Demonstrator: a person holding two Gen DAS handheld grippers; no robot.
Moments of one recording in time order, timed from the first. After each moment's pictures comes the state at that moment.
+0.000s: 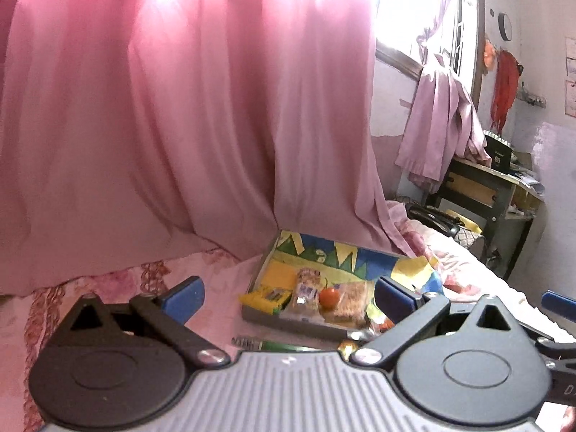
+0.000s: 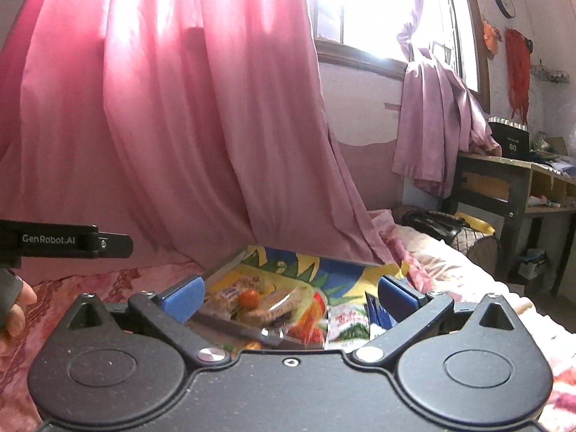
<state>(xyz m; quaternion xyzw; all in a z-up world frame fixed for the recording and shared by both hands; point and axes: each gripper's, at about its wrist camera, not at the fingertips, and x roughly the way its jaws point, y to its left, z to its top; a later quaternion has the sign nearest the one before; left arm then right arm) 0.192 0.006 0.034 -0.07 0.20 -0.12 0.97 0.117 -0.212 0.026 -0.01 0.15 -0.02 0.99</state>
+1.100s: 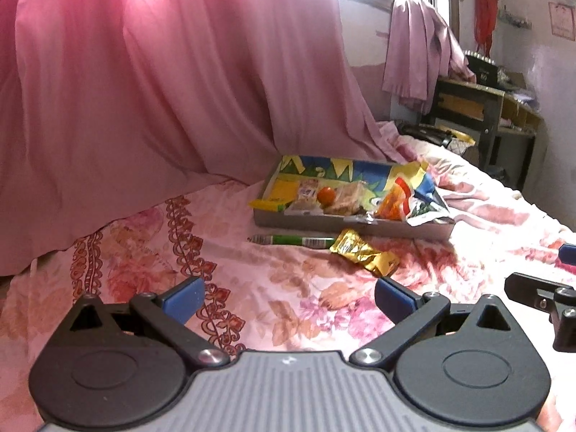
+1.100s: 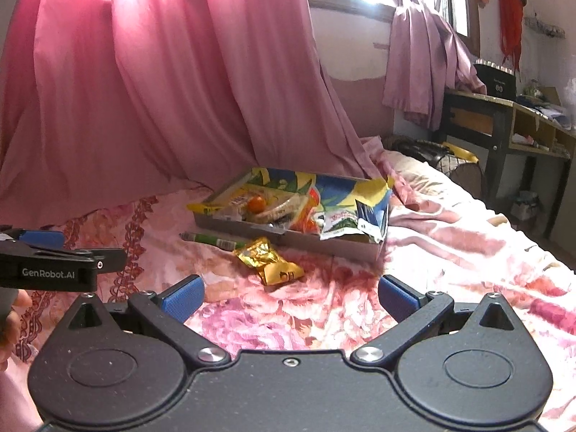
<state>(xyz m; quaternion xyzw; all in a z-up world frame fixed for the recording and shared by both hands) 0.094 -0.010 0.006 0.02 0.28 -0.11 0.95 0.026 -0.208 0.005 0.01 0.25 -0.02 0.97</state>
